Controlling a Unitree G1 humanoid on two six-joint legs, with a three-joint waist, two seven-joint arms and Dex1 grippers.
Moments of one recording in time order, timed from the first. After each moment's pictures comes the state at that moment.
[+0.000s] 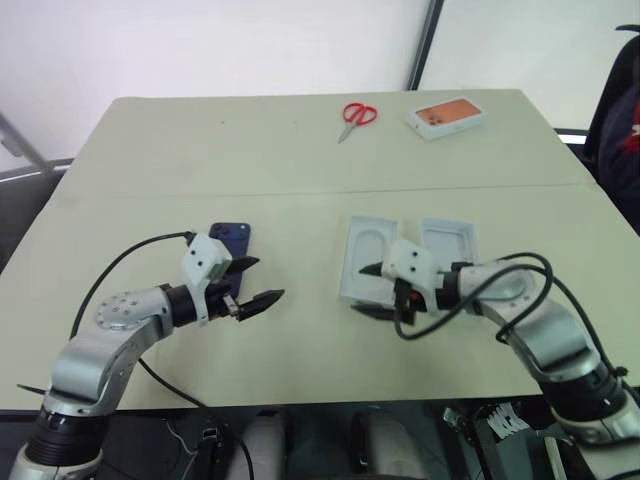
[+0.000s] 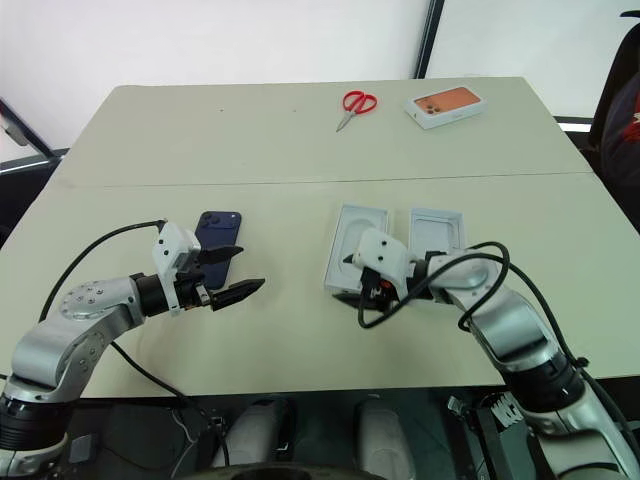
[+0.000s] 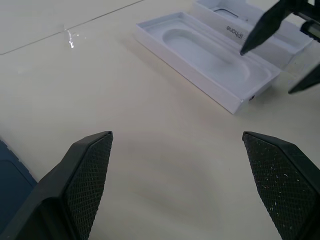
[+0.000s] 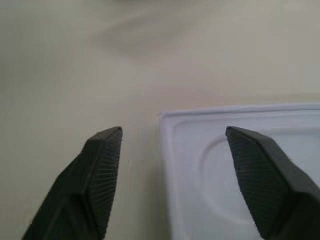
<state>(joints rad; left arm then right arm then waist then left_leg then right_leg) -0.11 0.65 0.07 -0.41 -0.52 0.62 -0.78 -0.34 -0.72 0.23 -0.43 0.22 0.67 0.96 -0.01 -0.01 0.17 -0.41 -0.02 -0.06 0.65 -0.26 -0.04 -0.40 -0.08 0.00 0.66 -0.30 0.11</state>
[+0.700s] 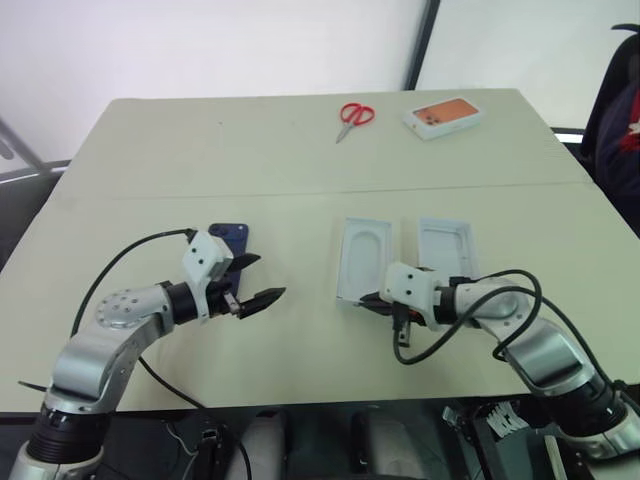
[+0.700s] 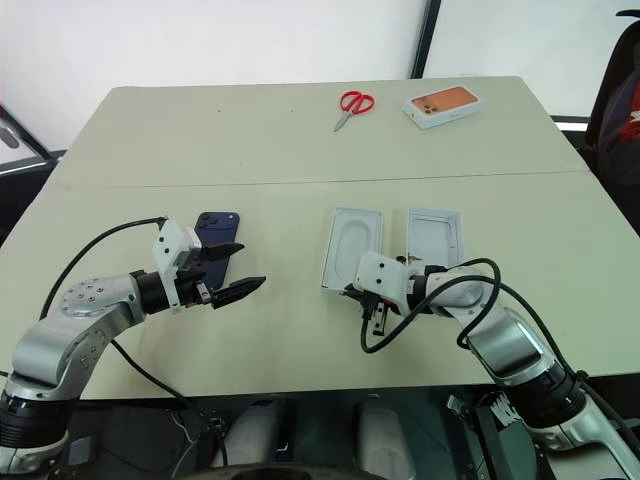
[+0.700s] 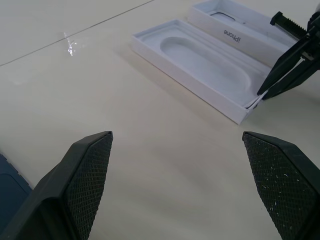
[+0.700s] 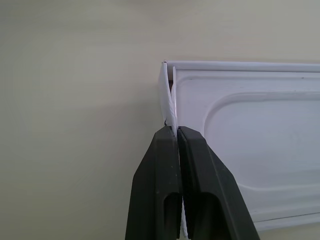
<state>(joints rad) -0.13 0.65 0.06 -0.41 -0.51 0.60 -0.78 -0.29 -0.73 0.29 -0.37 0.09 0.48 0.93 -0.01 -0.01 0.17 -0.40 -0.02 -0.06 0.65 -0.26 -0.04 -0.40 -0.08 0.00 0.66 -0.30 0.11</state>
